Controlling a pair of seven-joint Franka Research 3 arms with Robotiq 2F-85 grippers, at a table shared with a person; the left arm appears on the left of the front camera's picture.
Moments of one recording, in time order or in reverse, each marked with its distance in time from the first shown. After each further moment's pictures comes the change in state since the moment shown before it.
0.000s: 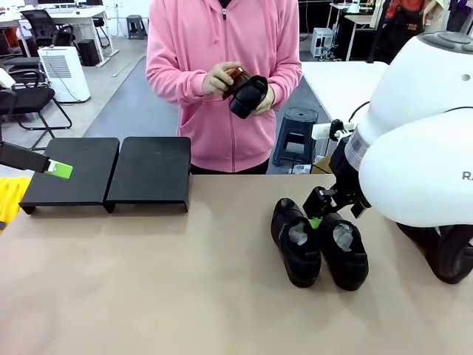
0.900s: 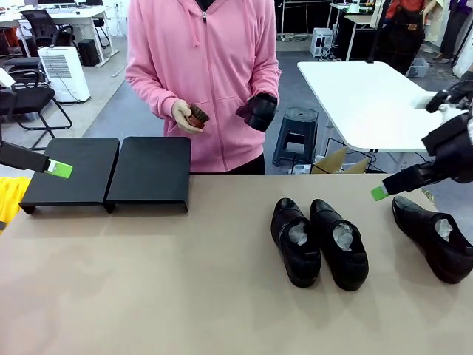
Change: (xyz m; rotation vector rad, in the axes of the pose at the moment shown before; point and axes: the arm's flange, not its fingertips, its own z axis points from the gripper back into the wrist) left arm 0.000 0.000 0.000 -0.001 -0.002 -0.001; right arm -0.029 -0.139 0.035 0.230 -0.277 0.114
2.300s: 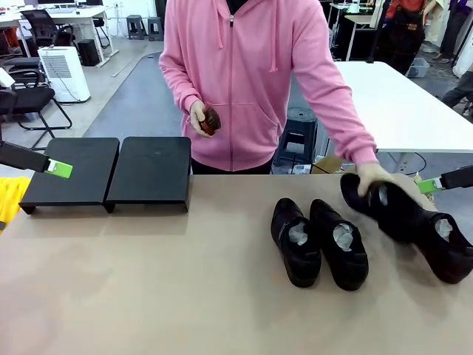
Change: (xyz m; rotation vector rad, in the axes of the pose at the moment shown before) left arm 0.000 0.000 0.000 -0.001 -0.002 0.001; right arm -0.035 -0.112 0.022 0.191 -0.156 -0.035
